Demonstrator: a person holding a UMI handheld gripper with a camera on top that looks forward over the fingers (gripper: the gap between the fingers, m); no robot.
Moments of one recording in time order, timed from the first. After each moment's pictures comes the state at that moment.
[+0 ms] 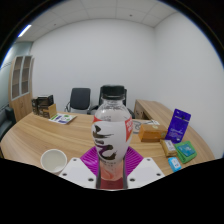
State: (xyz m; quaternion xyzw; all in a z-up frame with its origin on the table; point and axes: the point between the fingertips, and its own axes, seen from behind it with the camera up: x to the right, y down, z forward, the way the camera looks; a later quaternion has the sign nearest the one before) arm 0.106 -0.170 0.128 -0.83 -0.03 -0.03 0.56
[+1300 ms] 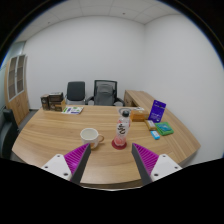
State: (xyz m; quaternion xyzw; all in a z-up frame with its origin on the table) arm 0.027 -0.411 0.216 -0.86 0.03 -0.07 0.50
